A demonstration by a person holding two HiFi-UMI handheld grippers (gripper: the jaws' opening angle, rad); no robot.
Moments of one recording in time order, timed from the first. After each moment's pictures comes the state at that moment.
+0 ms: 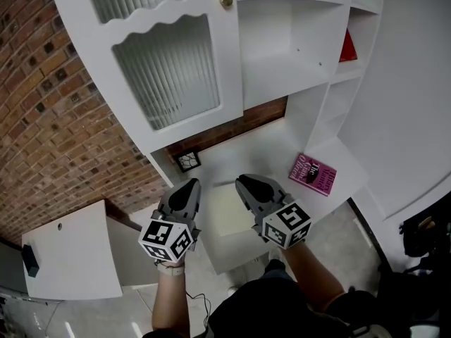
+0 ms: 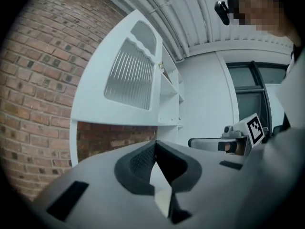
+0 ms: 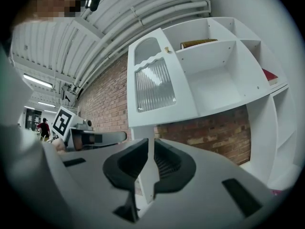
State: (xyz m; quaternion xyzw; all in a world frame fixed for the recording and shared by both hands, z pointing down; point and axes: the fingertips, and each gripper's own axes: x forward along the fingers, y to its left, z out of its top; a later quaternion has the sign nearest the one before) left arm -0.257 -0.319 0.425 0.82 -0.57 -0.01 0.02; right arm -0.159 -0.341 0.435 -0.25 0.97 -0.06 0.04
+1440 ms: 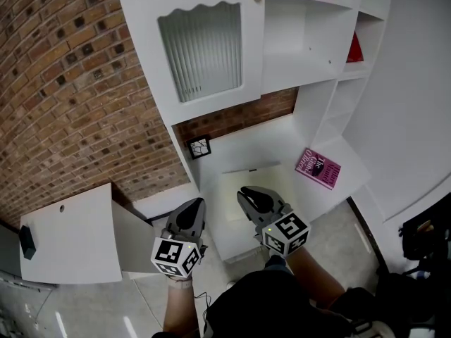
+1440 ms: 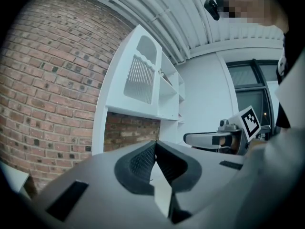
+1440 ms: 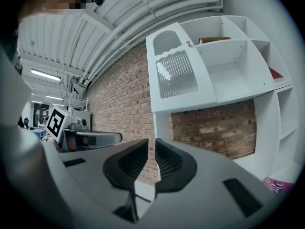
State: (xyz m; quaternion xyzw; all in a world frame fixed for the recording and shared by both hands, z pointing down) left arm -0.272 -0.203 0.483 0.79 -0.61 -0.02 0.02; right arm -0.183 -0.244 0.481 -0.22 0.98 -0.04 -0.01
